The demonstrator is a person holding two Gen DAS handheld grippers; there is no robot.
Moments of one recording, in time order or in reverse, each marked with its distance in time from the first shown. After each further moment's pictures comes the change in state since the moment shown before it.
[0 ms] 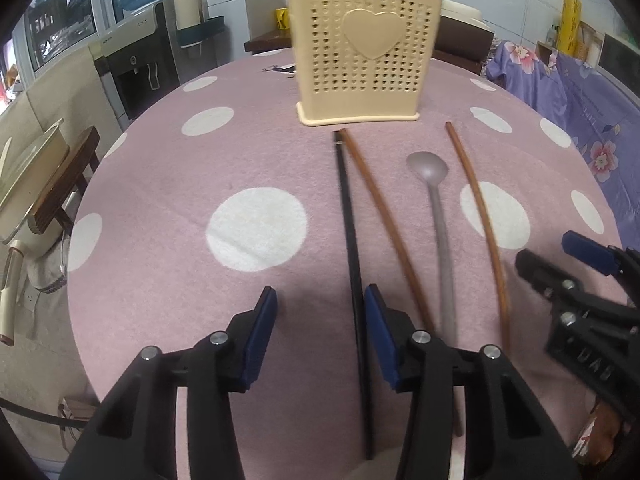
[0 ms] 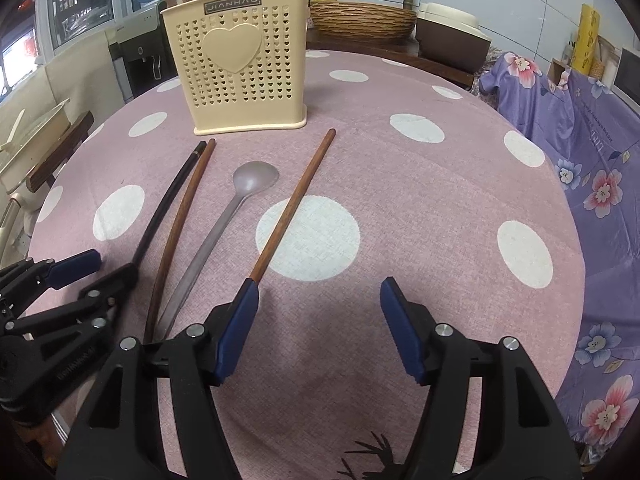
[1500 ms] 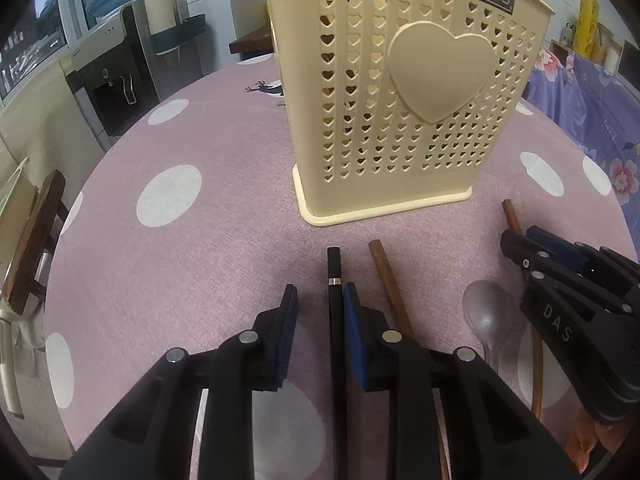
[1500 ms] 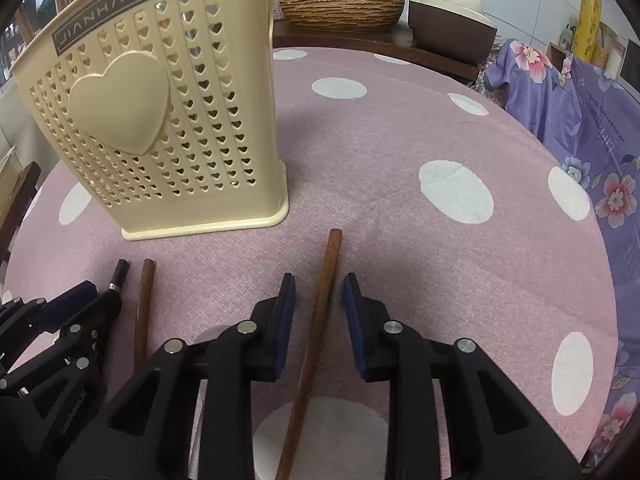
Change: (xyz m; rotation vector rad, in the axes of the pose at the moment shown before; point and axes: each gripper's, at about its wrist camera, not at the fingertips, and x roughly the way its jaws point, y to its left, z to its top) left arm 0.069 0.000 0.097 0.031 0.034 -0.006; right arm 0.099 0.004 0.108 0.097 0.051 -0.062
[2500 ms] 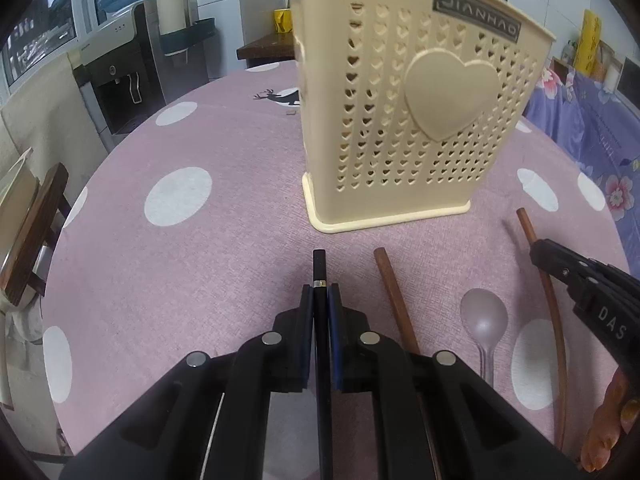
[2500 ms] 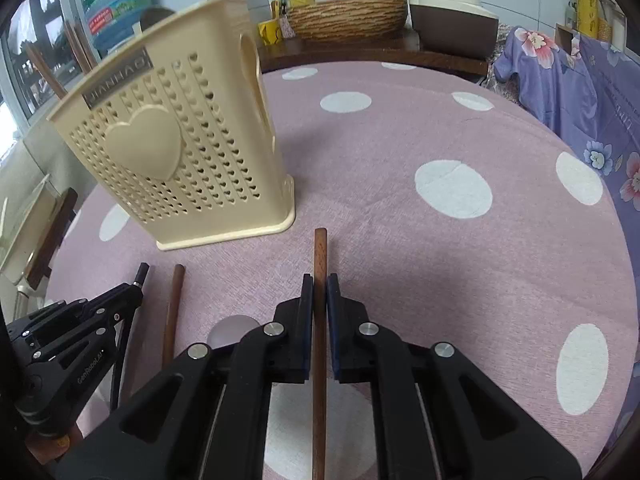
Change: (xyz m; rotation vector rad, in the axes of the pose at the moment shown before) left arm -0.011 0.013 -0.001 -0.047 -0.043 -0.031; right arm -0.021 -0.030 -0.002 0.072 -0.062 0.164
